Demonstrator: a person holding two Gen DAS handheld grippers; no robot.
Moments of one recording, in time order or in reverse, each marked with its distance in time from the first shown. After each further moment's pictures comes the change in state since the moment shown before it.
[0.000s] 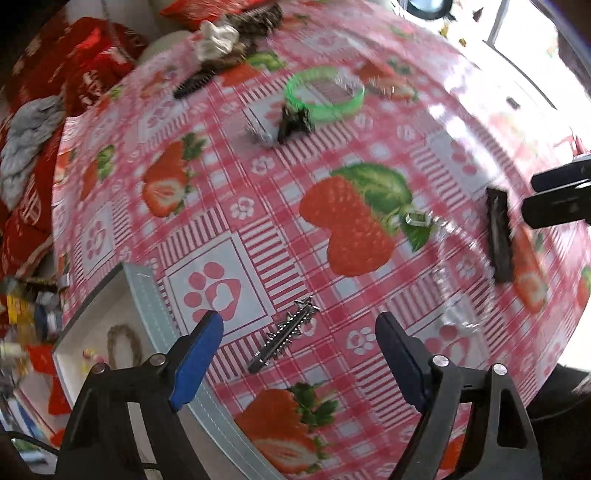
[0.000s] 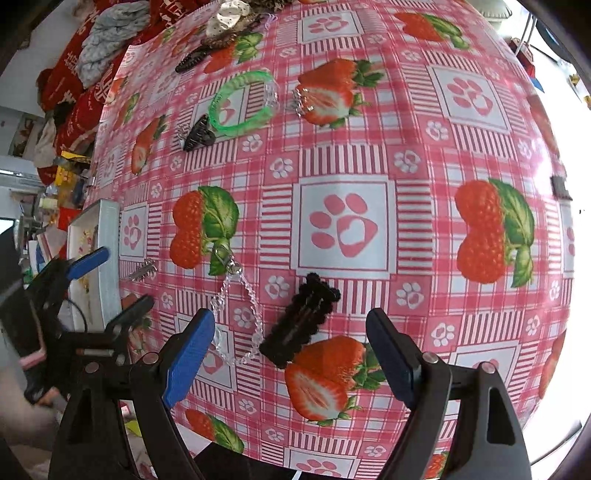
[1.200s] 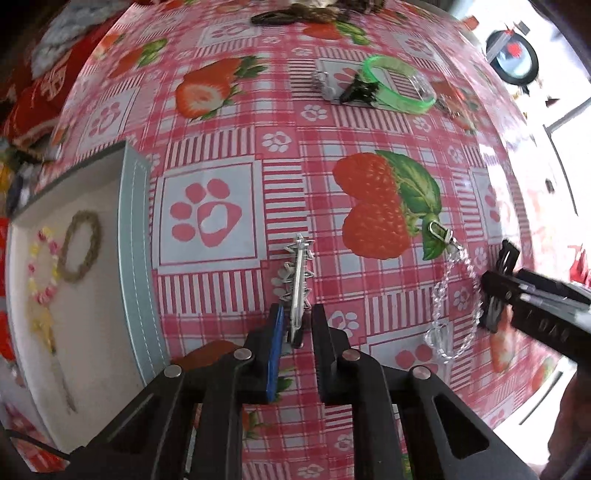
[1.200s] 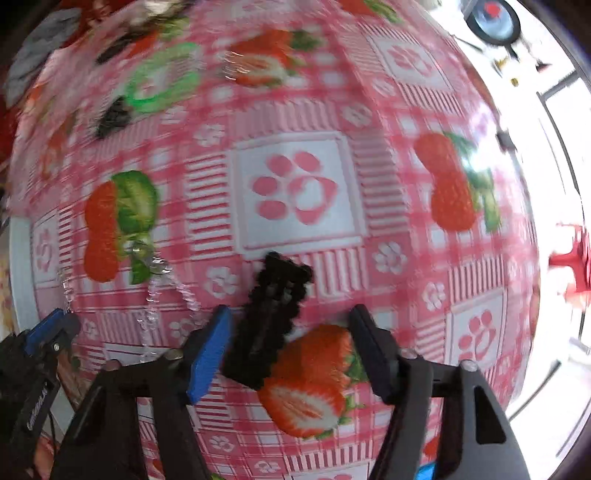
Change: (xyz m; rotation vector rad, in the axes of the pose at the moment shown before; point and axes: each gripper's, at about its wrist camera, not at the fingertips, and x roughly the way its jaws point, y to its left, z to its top) left arm 0.007 0.010 -0.036 -0.456 0.069 -0.134; right arm 0.044 0.027 -0.016 0.131 -0.050 -0.345
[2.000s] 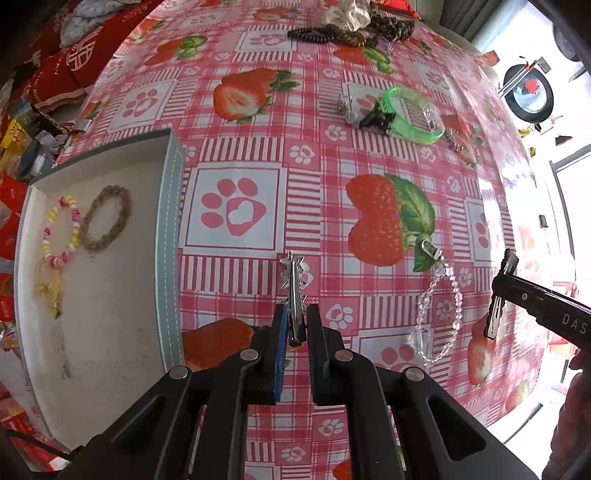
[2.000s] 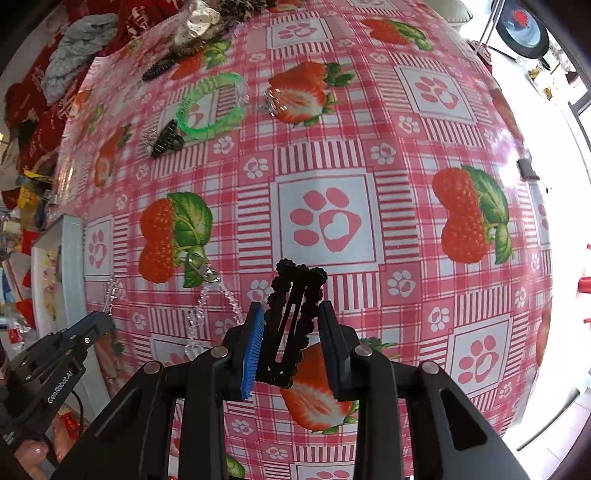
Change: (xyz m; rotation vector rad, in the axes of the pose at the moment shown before) left arm -0.033 0.010 -0.003 -0.109 -0.041 -0.003; right arm -0.035 -0.026 0.015 -0.046 -0.025 0.178
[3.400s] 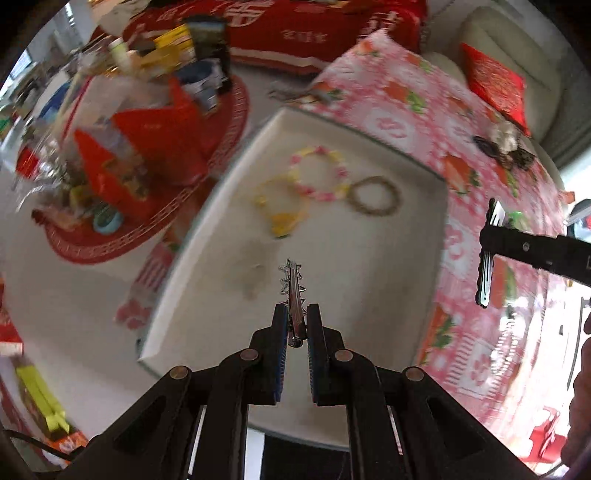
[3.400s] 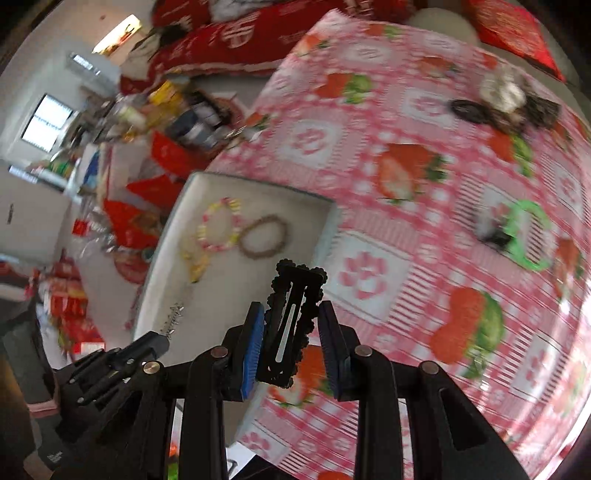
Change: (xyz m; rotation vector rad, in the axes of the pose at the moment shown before) left arm -0.069 0.182 -0.086 -0.468 -0.143 0.120; right arm -0.008 0.264 -0.006 -0.546 0.024 0.274
